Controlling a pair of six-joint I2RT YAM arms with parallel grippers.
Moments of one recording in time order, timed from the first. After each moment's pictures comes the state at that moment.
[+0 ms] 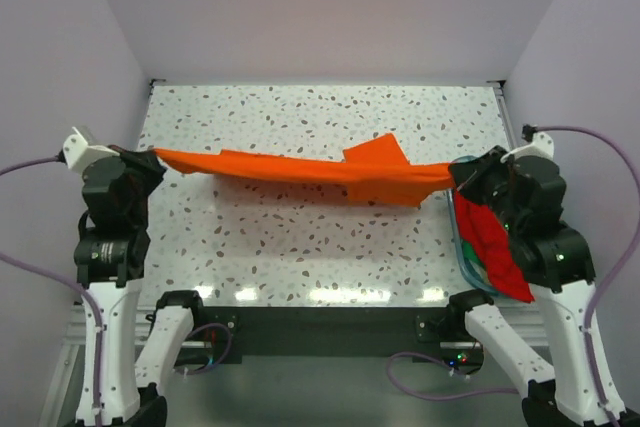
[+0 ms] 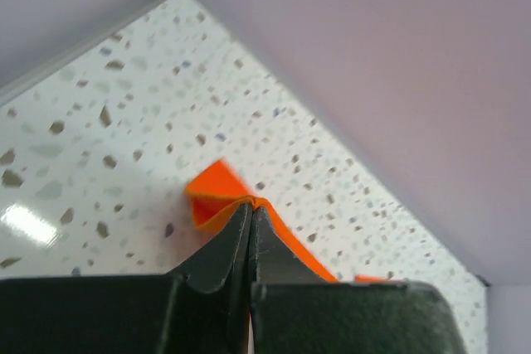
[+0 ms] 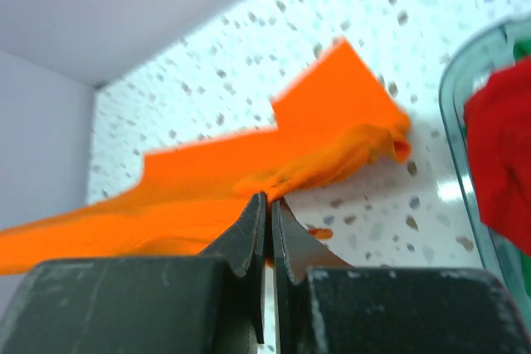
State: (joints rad) left arm 0.06 0.68 0.98 -0.61 -0.28 -0.73; right arm 0.22 0.72 1.11 -0.81 0.10 0.68
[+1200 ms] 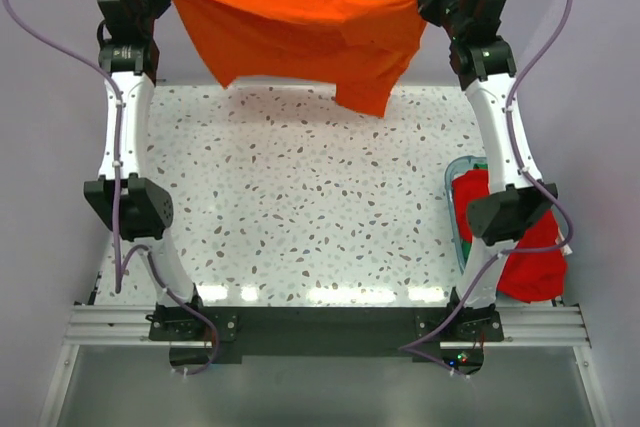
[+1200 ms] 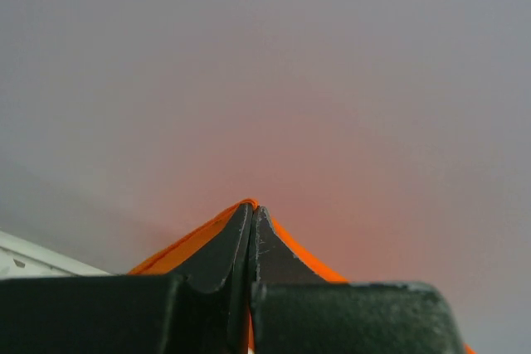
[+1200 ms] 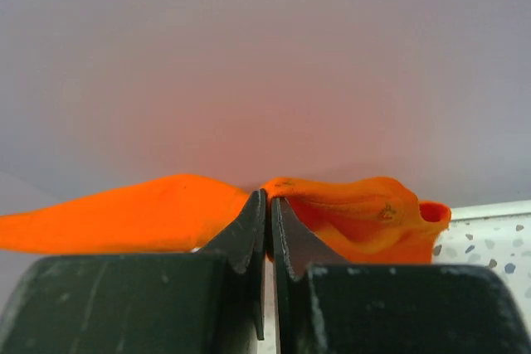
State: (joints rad) left arm 0.08 1.95 2.24 -0.21 -0.06 -0.70; right arm 0.17 1.93 2.32 -0.38 0.03 0.53
